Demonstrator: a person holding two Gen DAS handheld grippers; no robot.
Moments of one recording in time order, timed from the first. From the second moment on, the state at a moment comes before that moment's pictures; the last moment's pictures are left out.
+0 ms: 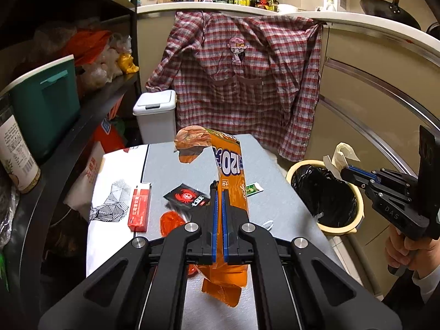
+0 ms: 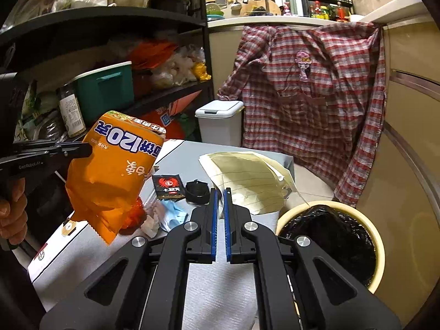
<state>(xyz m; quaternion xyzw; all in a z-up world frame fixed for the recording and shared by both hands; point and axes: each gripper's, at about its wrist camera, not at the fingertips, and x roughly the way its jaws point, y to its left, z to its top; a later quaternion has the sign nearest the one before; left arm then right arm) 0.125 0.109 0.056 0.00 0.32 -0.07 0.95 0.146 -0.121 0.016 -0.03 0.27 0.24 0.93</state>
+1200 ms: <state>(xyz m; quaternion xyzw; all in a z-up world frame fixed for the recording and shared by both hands) 0.152 -0.003 0.066 0.02 0.26 -0.10 0.96 0.162 -0.261 0.035 0.04 0.26 0.12 0.96</state>
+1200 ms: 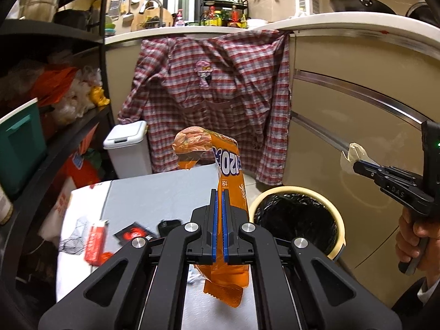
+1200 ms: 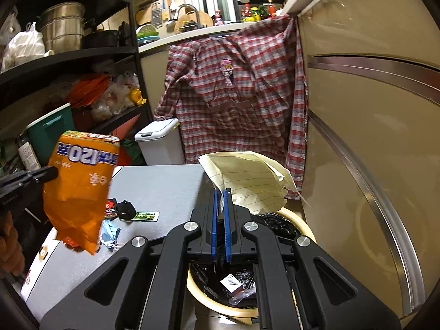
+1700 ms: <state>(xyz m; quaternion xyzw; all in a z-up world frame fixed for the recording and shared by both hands) 0.193 -0.090 0.037 0.03 0.24 -0.16 0.96 0.175 -0.281 0.028 0.05 0.28 0.12 0.95</state>
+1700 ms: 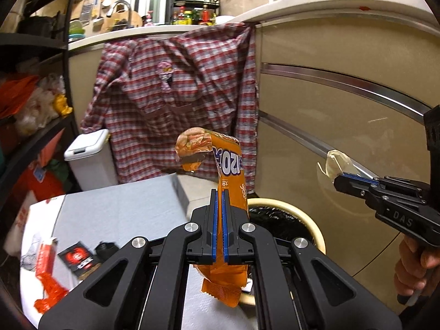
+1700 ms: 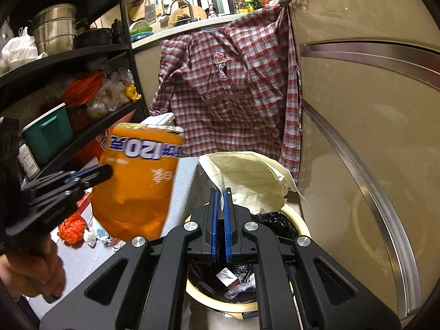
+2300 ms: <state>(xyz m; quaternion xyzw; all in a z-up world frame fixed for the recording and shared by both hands) 0.224 -0.133 -0.001 0.02 0.27 -0.18 0.95 0.193 -0.286 0.015 0.06 0.30 0.12 0.94</state>
